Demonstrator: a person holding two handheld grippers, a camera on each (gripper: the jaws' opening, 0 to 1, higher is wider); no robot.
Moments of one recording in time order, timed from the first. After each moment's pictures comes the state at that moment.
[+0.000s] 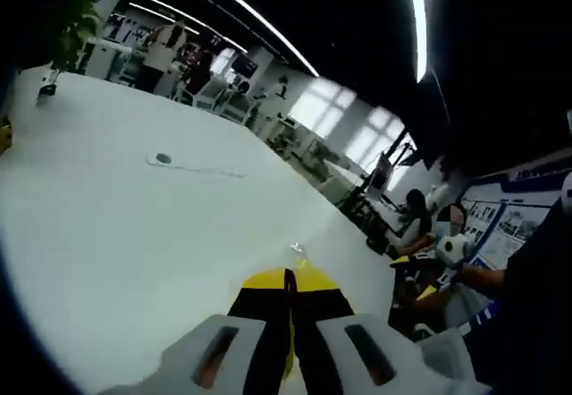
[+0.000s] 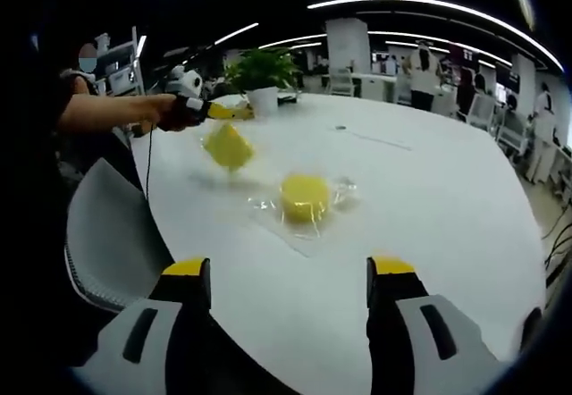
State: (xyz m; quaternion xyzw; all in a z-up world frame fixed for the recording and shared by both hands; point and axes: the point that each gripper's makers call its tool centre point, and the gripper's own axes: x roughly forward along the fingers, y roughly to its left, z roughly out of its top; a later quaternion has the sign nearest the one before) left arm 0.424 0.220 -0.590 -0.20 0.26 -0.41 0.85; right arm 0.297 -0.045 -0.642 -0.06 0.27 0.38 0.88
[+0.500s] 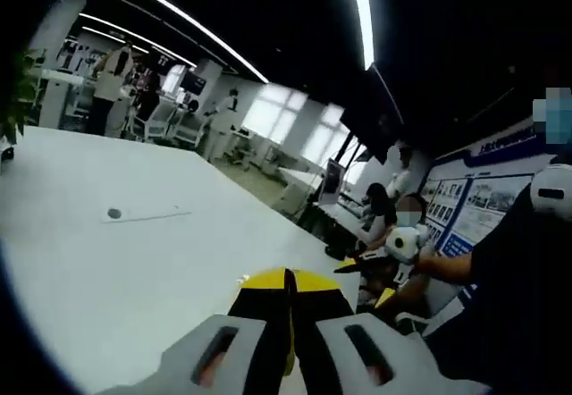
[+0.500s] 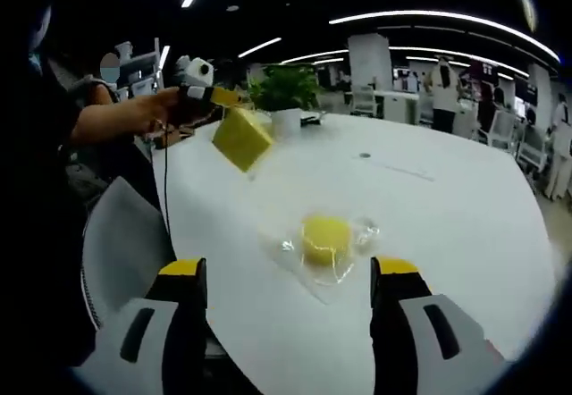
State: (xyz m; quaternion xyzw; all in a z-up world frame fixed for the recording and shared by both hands) left arm 0.398 0.183 -0.491 -0.15 0.19 -0.53 0.81; right arm 0.322 0.004 -0.594 -0.04 0.22 0.46 0.86
